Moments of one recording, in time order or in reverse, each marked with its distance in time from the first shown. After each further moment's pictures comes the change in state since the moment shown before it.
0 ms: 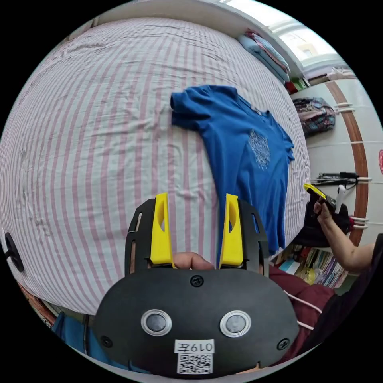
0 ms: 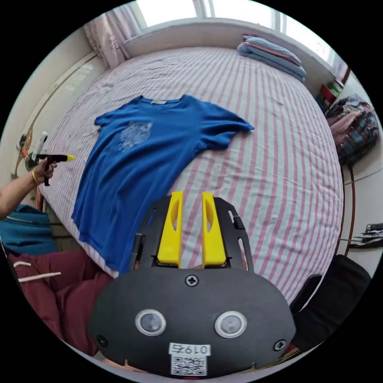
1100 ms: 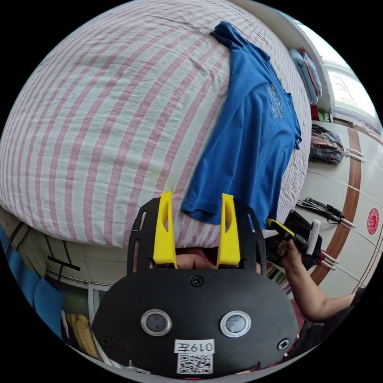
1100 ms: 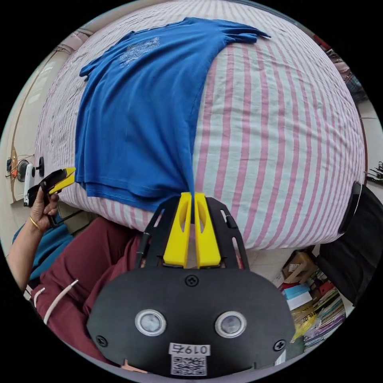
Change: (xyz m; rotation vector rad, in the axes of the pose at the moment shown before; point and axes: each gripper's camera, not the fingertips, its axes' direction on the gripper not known) left arm 0.054 0.167 0.066 -0.081 0.181 -0.426; right arm -0.071 0.082 0.073 -0.354 -0.062 0.282
